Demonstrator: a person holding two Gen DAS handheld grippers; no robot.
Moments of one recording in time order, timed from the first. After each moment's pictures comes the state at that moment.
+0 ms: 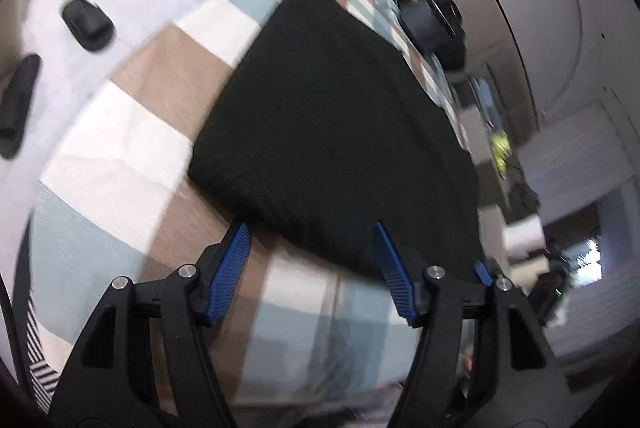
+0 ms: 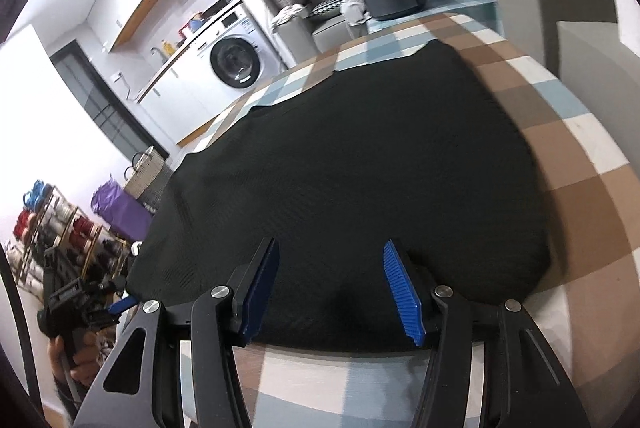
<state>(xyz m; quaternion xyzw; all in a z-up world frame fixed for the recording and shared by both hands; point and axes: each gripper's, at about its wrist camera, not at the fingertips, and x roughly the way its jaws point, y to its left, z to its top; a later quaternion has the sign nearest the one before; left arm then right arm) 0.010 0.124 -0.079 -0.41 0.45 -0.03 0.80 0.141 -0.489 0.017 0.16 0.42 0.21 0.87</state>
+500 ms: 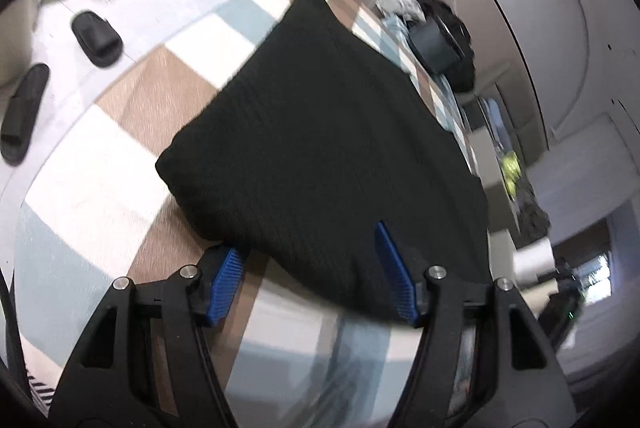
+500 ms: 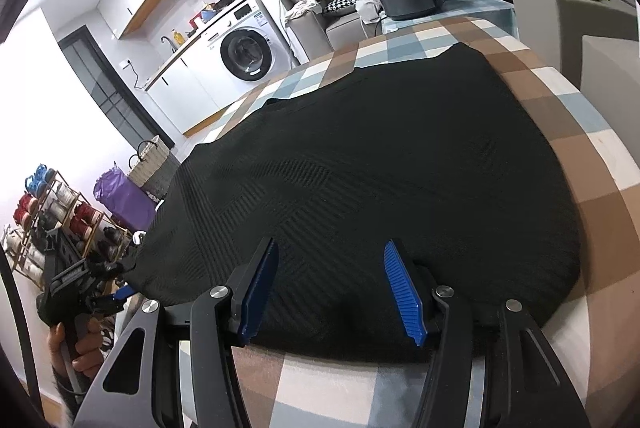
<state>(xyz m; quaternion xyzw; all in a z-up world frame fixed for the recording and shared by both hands) 0.032 0.114 -0.079 -0.40 0.40 0.03 0.83 0.149 -0.470 0.015 0.14 0.42 0.22 0.87</state>
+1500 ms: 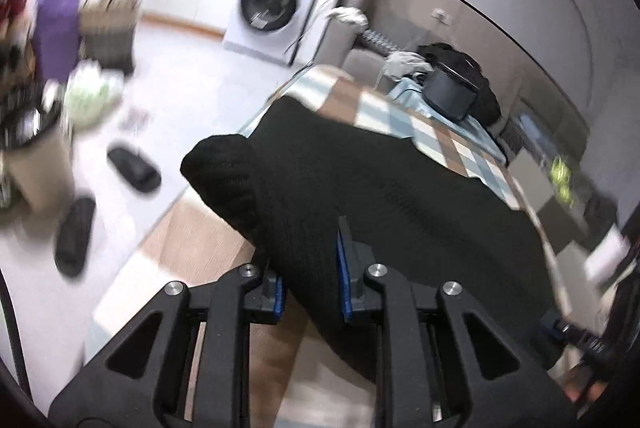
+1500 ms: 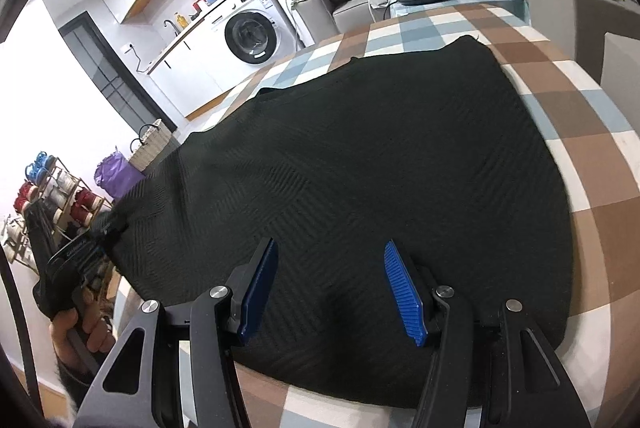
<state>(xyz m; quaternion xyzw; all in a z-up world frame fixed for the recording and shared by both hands) 0.036 0.095 -0.022 -0.21 0.29 0.12 0.93 0.154 -0.453 0.011 0.13 0.44 0.23 0.86</state>
